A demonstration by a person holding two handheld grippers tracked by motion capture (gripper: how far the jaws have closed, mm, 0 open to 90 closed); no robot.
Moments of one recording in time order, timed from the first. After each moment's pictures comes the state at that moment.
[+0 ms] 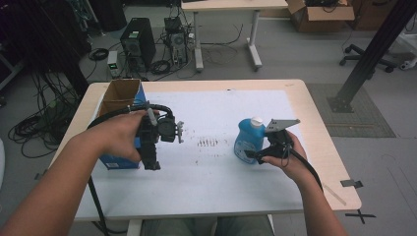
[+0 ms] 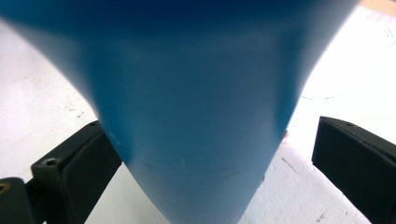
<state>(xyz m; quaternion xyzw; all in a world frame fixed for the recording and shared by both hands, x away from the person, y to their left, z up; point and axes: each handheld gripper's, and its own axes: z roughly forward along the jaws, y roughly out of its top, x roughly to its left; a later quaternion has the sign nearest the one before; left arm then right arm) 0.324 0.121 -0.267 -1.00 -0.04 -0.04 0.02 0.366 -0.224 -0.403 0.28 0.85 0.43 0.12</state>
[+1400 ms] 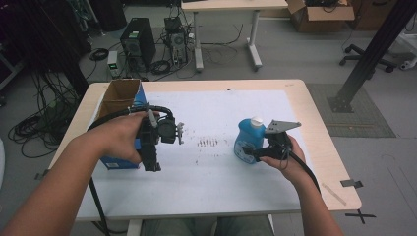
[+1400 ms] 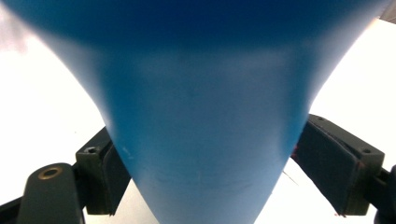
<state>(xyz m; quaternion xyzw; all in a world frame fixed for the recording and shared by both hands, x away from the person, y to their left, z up) 0.321 0.120 -0.269 -1.00 -0.04 -0.04 0.02 0.362 -0.221 -0.407 0.29 0.83 0.46 0.14</state>
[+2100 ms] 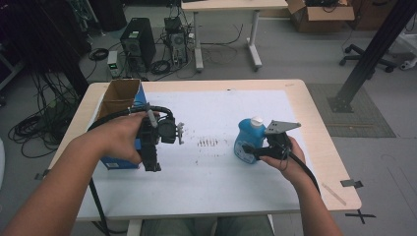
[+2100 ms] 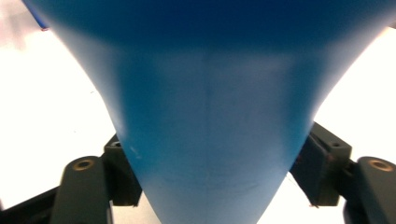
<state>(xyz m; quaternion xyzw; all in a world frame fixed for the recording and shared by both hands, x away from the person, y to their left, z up) 0.321 0.120 -0.269 -1.00 -0.04 -0.04 0.02 0.360 -0.220 -0.407 0.28 0.83 0.46 0.14</state>
